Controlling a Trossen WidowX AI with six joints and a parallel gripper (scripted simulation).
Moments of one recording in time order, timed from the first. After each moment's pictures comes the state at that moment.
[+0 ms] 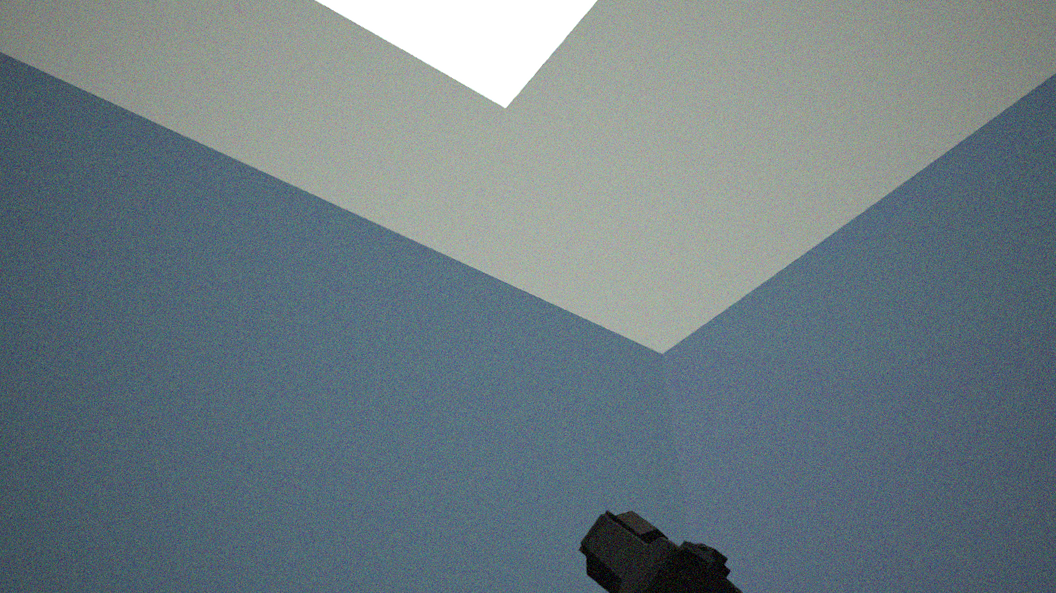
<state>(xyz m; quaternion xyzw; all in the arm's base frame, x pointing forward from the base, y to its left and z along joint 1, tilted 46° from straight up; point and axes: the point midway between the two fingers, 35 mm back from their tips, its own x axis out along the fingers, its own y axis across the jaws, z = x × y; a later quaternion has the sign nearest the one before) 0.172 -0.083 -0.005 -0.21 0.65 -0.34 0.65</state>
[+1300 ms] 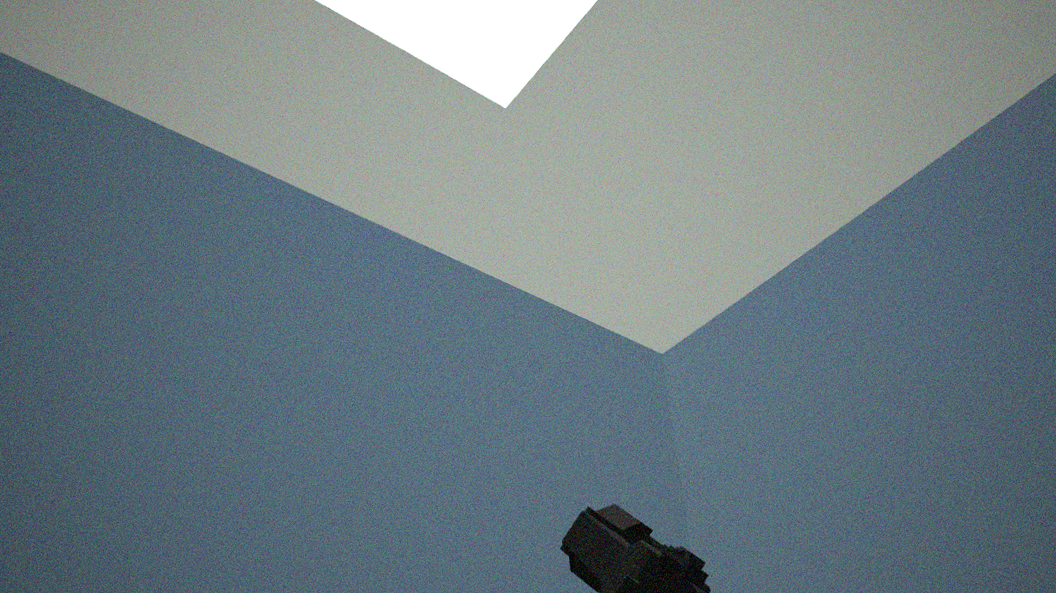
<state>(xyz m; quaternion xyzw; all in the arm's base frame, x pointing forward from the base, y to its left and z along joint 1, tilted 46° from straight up) 0.199 -0.091 -0.014 -0.21 0.65 -0.34 0.65</state>
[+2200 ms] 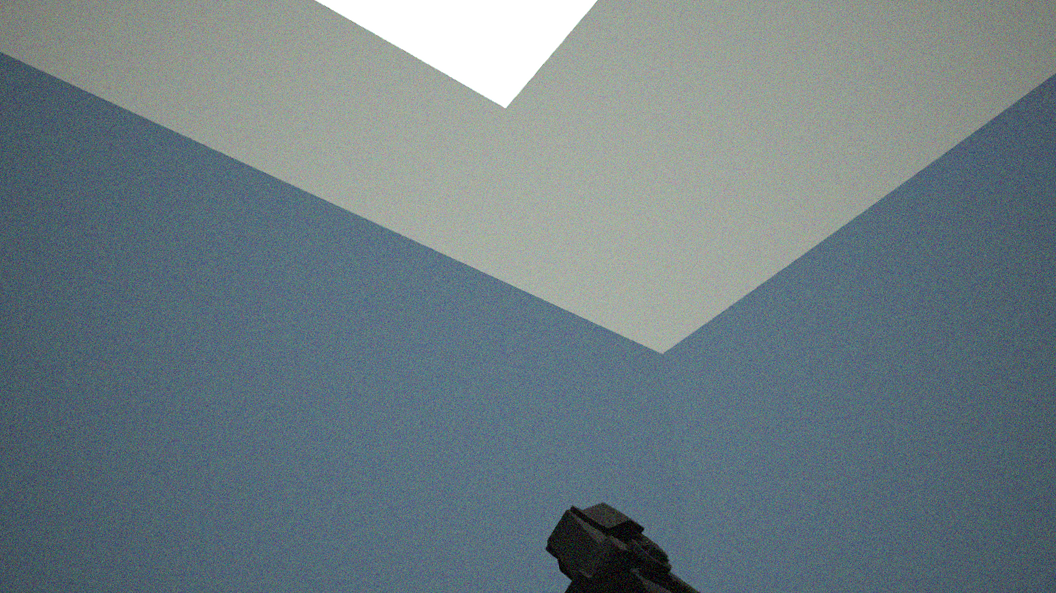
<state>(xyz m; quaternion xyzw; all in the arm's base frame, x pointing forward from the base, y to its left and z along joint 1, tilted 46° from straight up) 0.228 -0.098 -0.009 -0.21 0.64 -0.34 0.65</state>
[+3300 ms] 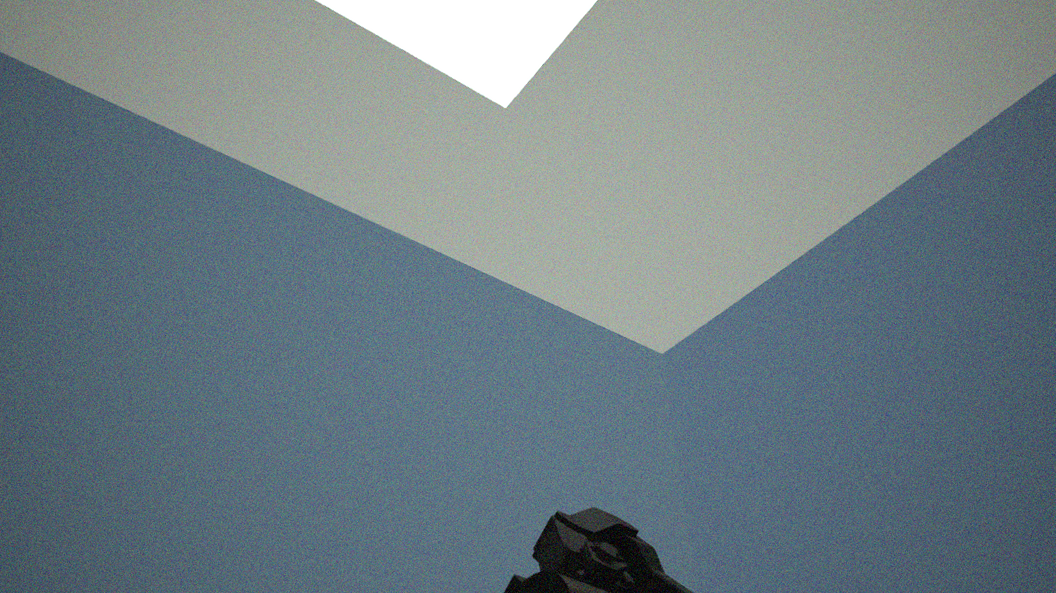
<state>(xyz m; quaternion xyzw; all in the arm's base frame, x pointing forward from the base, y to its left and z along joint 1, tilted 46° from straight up) 0.254 -0.115 0.006 -0.21 0.64 -0.34 0.65</state>
